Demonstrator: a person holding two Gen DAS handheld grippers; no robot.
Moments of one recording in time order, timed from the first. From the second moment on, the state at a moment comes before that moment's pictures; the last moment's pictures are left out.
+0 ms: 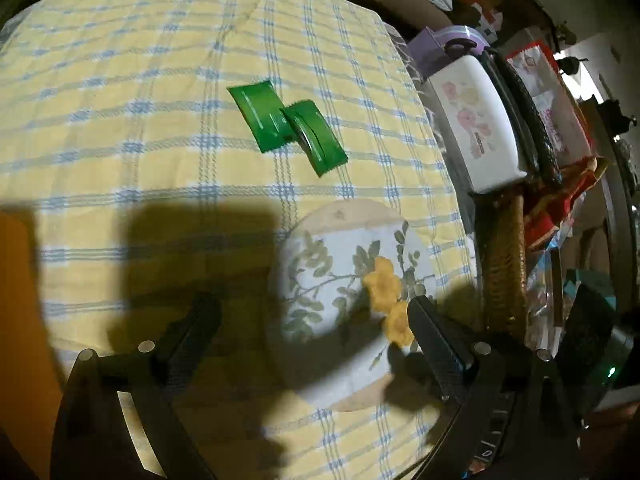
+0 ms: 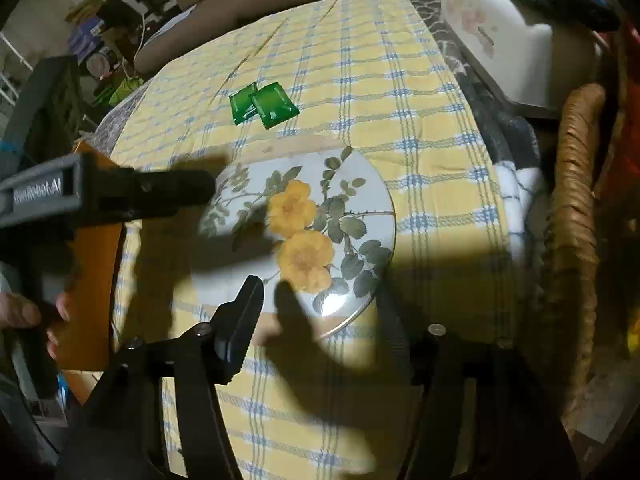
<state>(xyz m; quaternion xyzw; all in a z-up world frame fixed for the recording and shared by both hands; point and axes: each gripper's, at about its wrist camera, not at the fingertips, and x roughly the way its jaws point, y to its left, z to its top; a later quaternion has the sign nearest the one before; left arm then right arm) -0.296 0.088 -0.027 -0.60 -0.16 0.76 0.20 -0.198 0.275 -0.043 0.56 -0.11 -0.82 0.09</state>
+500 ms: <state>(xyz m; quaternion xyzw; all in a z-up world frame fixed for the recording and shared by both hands) -0.281 0.070 -0.034 -0.58 -0.29 0.72 0.25 -0.203 0.280 -0.052 0.55 -0.18 -0.81 0.12</state>
